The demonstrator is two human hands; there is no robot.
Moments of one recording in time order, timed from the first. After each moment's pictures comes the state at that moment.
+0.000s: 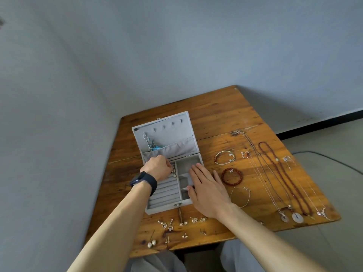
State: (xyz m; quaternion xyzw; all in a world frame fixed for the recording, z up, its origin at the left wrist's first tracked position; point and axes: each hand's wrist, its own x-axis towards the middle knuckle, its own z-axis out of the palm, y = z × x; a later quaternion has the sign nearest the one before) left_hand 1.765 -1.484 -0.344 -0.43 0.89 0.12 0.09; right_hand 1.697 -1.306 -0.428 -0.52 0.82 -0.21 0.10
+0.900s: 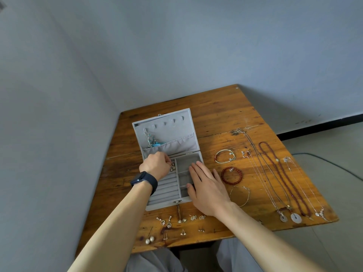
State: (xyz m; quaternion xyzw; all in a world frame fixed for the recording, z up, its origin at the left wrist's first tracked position) left_hand 1.769 -1.482 -0.351 -0.45 0.89 0.10 0.04; right_hand 1.699 -1.307 -0.429 -0.51 0.82 -0.24 0.09
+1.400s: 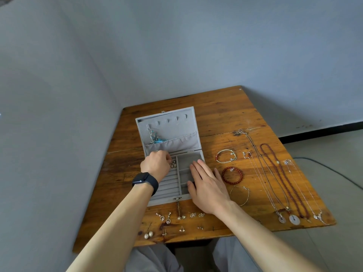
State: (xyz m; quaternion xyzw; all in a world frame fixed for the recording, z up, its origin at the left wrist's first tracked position) left_hand 1.778 -1.481 -0.365 -0.43 0.90 0.07 -0.02; right_hand 1.698 -1.308 -0.432 -0.52 0.83 -0.21 0.07
